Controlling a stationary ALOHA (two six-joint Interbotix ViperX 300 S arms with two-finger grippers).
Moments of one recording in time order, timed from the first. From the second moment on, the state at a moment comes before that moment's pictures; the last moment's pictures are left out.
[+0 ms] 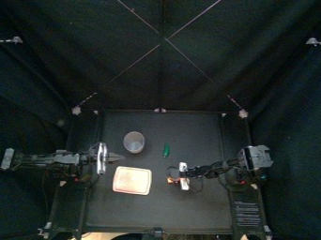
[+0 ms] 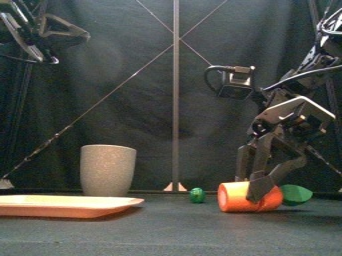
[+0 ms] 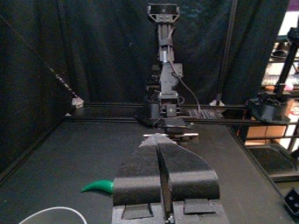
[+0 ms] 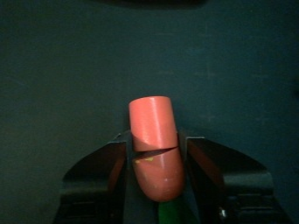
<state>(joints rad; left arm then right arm) 0.06 -1.02 1.20 0.00 -0.27 0.00 0.07 0.05 0.84 -0.01 -0.02 0.04</state>
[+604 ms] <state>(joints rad) 0.06 -1.02 1.20 0.00 -0.27 0.00 -0.03 0.06 0.62 -0.15 0.15 0.04</state>
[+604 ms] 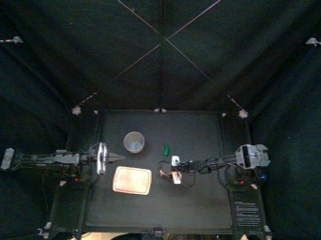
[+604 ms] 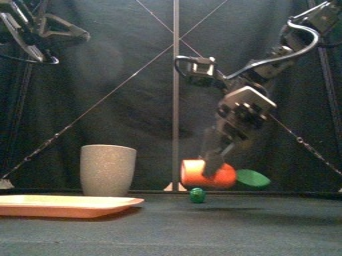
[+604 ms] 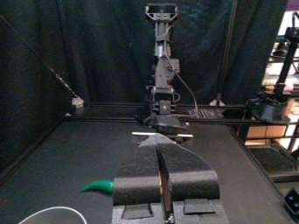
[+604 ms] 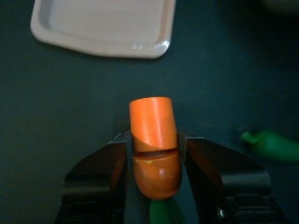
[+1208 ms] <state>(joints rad) 0.07 -1.02 1.20 0.02 -0.27 0.00 -0.20 0.21 0.11 -0.27 0.21 0.03</state>
